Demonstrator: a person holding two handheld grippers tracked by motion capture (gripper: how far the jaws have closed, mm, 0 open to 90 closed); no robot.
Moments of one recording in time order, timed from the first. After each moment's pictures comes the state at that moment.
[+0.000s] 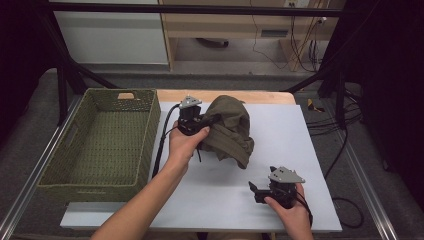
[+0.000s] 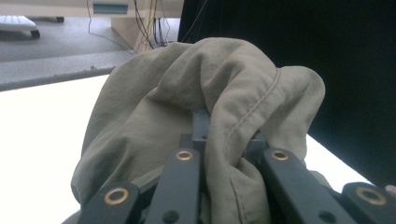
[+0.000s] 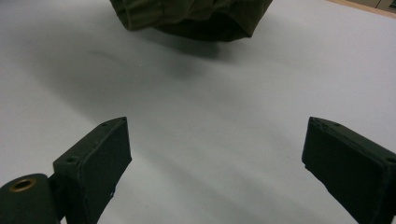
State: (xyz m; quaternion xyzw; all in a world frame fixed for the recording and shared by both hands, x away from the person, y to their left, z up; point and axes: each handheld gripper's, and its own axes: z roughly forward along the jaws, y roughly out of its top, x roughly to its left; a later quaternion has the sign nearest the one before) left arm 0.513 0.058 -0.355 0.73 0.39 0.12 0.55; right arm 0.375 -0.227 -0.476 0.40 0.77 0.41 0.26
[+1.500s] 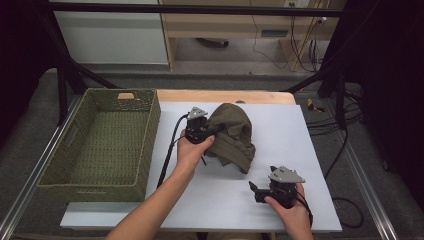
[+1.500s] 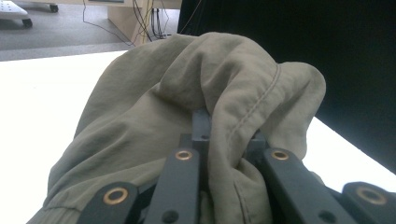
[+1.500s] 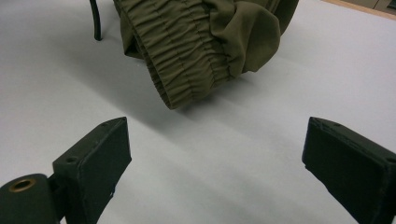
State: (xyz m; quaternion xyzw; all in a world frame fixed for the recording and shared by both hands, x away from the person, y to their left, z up) left arm 0.520 0.044 -0.404 0.73 0.39 0.11 0.55; right arm 0.375 -0.227 -0.475 0.41 0.77 0.41 0.26
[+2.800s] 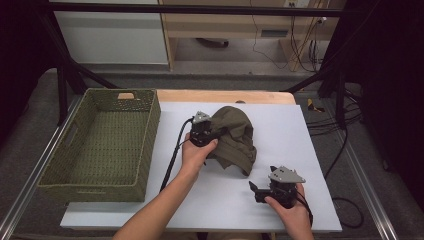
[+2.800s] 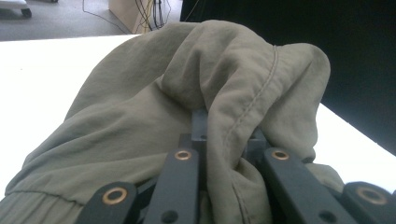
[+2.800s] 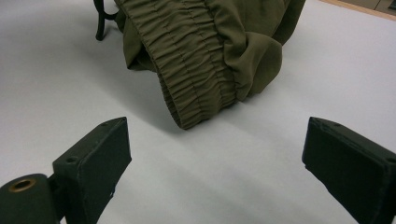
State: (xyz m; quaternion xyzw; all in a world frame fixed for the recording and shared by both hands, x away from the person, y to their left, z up) left arm 0.527 0.034 -0.427 0.73 0.40 0.11 0.54; right arm 0.375 -0.228 -0.475 0.40 0.77 0.41 0.26
